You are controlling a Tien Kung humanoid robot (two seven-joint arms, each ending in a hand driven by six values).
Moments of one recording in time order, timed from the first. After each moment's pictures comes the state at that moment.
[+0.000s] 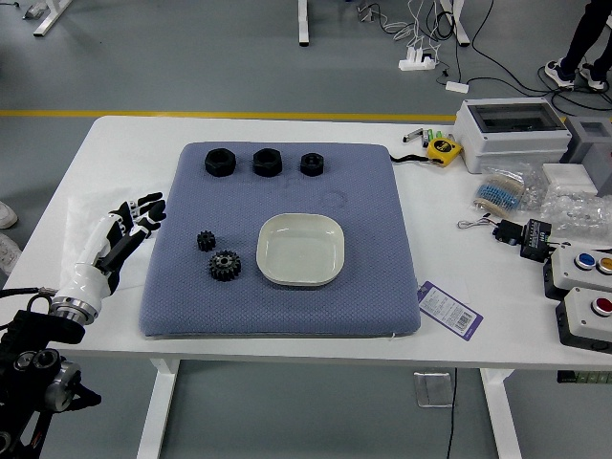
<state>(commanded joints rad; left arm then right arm) -0.16 0.10 -1.46 -1.29 1.38 -0.02 -0.11 0.06 -0.23 0.03 0.24 0.52 -0.22 -0.05</state>
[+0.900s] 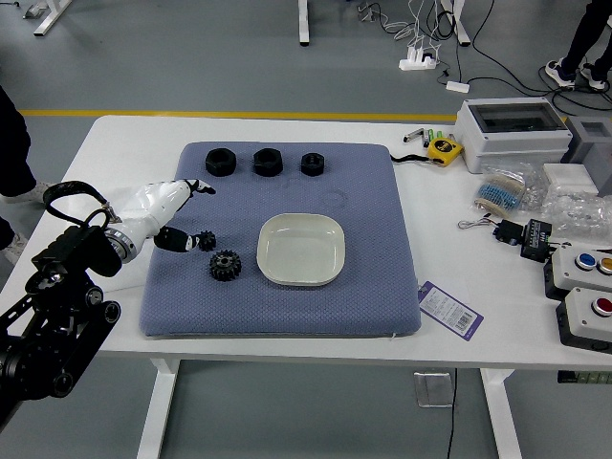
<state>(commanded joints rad) -0.50 0.20 -1.18 -1.11 2.27 -0.08 0.01 0.07 -0.23 0.01 0.24 0.52 -0.23 -0.03</state>
